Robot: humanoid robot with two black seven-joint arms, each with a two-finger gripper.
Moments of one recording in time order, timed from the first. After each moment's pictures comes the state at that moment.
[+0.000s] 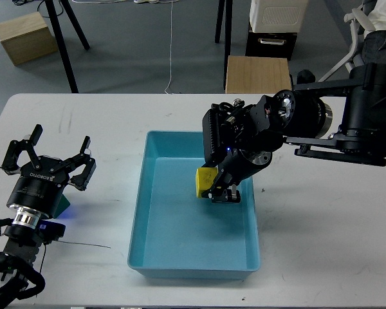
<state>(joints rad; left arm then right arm) -0.15 0.54 -0.76 -1.50 -0.51 -0.49 -0.49 1.49 -0.20 -0.28 1.22 -2.06 0.40 0.49</state>
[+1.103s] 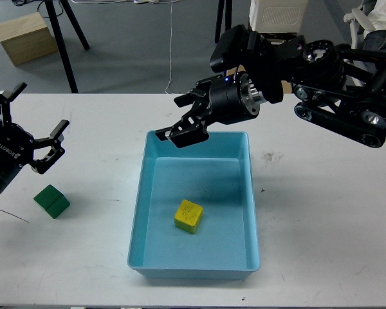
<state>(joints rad) -0.32 0.91 -0.75 -1.48 0.21 -0.39 -0.49 1.34 -0.31 0.30 1.13 -1.74 0.39 0.49</state>
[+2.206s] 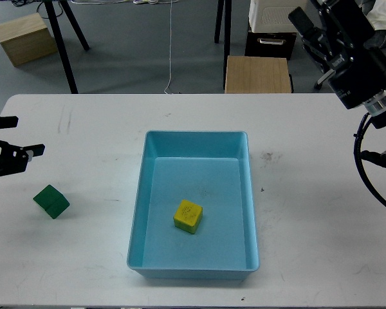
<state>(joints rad) -0.69 1.17 -0.59 -1.57 2.12 -0.42 -0.49 0.13 -0.39 1.37 1.62 -1.23 0.13 0.40</state>
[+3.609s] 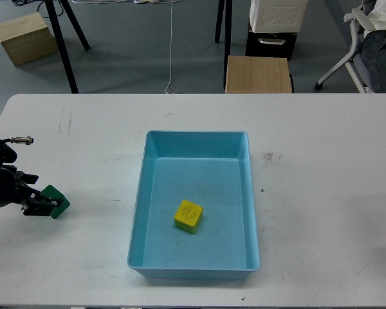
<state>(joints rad) -0.70 0.87 -0.46 -1.18 2.18 -0.49 -0.49 -0.34 -0.37 1.50 1.66 -1.14 -0.07 0.41</state>
